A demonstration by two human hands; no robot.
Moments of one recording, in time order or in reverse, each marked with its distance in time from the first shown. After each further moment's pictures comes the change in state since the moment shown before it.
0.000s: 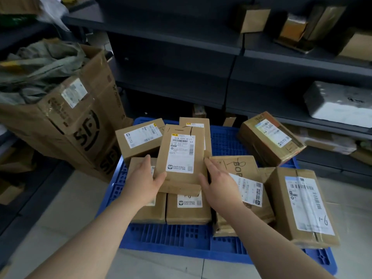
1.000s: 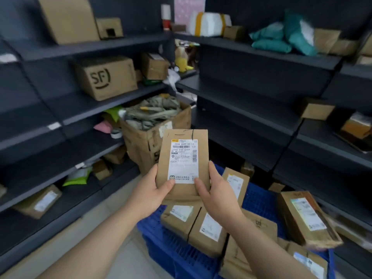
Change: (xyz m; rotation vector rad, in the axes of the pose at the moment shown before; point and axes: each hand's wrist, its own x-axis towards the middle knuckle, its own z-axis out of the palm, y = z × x) left_hand -0.192 0.070 -0.146 -0.543 0.423 -0.053; right_hand -0.064 -0.144 -0.146 0.320 -0.207 -0.517
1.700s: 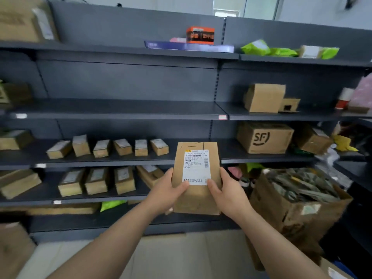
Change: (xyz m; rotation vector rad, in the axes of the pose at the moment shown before) left_hand -0.195 -0.042 -0.372 0.007 0.668 -0.256; right_hand 0.005 -0.373 0.227 0.019 -0.401 -0.527
